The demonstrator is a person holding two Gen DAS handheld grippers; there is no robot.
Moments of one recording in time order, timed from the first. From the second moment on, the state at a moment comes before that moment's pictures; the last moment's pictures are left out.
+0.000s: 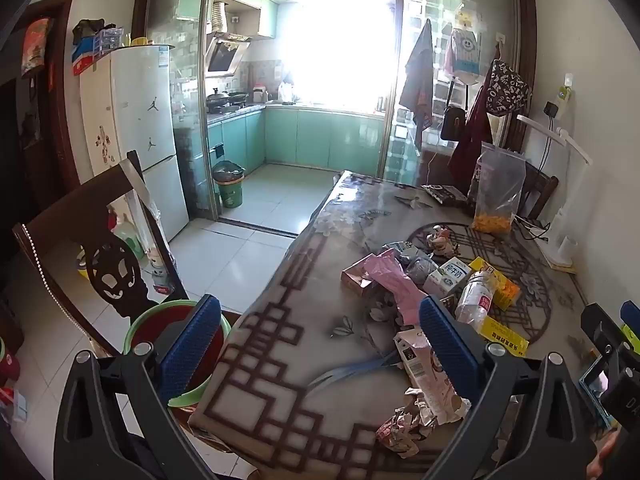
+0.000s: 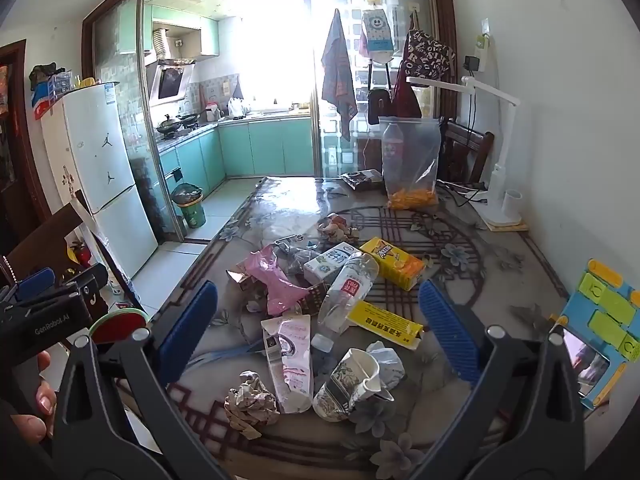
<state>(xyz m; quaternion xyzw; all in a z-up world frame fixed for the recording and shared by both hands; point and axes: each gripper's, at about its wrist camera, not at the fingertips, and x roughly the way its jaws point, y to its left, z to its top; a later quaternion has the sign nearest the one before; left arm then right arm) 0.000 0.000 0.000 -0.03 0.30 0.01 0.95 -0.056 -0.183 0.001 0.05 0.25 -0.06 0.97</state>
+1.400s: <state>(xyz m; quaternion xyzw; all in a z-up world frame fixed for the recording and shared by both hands) 0.002 0.003 -0.007 -0.02 0.30 0.02 0.95 -0.048 -0.181 -0.003 0.04 0.25 -0.06 0.97</state>
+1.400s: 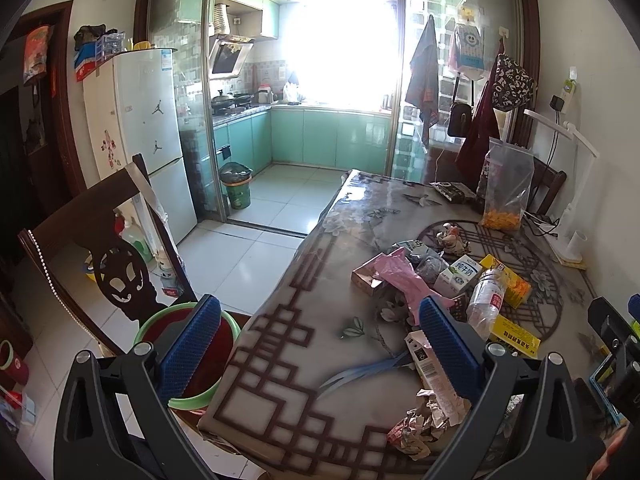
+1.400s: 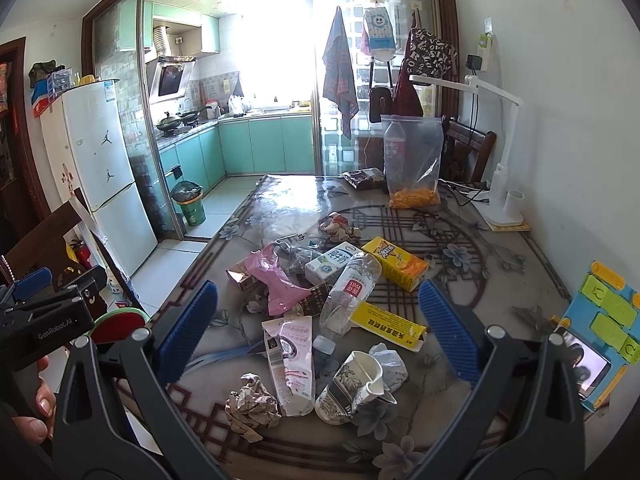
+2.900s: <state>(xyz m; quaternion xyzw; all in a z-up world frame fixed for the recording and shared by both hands) 0.002 0.011 -0.008 -0.01 0.30 0.03 0.95 -0.044 -0.178 -0.006 0.04 0.26 -0.06 0.96</state>
